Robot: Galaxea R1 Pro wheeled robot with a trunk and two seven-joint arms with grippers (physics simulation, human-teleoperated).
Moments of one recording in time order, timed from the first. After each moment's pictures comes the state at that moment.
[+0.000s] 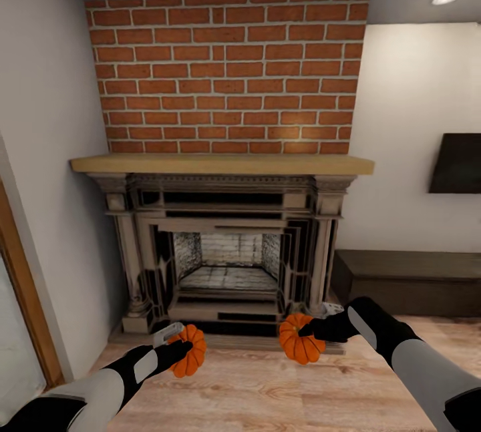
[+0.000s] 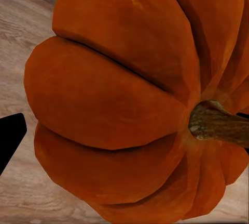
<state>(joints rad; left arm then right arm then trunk) -0.76 0.00 -0.09 -0.03 0.52 0.17 -0.09 -0.79 -0.21 0.39 -0.44 -0.45 0.81 0.40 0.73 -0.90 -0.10</state>
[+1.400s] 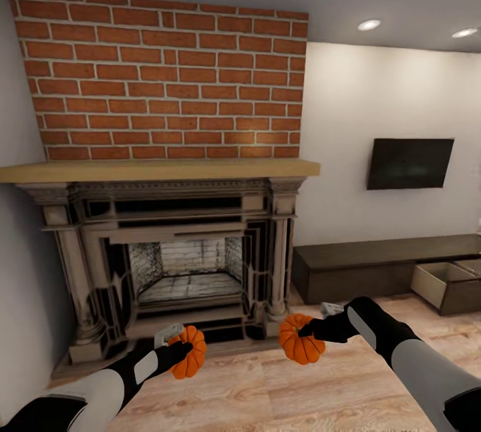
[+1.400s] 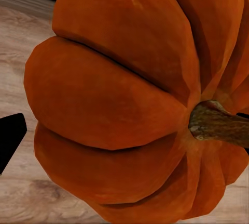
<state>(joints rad) -0.76 0.00 -0.09 -0.03 0.52 0.17 -0.09 -0.79 -0.21 0.39 -0.44 -0.45 0.81 0.40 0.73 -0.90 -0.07</state>
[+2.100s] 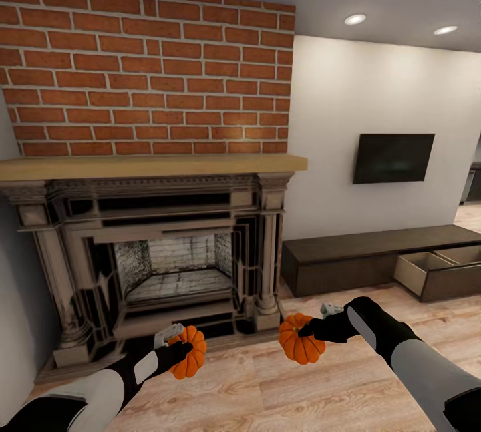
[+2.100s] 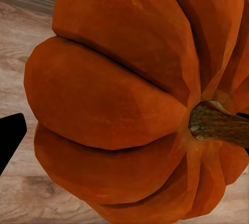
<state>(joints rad) -0.76 0.00 -0.09 -0.03 0.52 0.17 -0.09 -0.79 -0.21 0.39 -0.44 -0.45 0.81 0.40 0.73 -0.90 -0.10</state>
